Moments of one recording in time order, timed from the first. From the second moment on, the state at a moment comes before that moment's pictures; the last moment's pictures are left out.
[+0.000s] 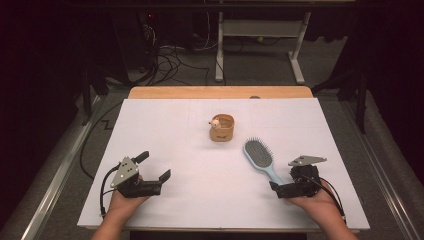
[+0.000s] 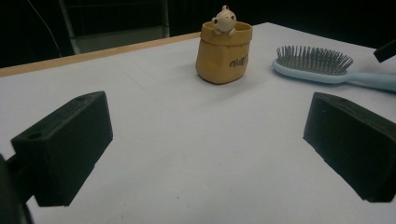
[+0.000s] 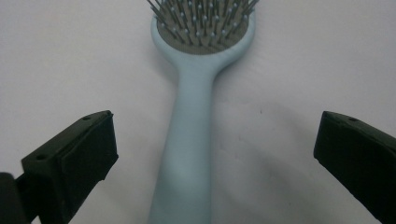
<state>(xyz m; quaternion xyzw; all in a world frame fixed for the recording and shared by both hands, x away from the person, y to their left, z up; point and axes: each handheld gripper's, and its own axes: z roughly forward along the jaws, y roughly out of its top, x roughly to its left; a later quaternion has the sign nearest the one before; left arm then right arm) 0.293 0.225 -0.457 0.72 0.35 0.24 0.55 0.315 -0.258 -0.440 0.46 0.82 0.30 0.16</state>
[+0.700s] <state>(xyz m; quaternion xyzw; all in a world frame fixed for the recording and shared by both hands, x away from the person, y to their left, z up) 0.294 0.228 -0.457 0.72 0.35 0.24 0.55 0.369 -0.217 -0.430 0.45 0.83 0.29 0.15</state>
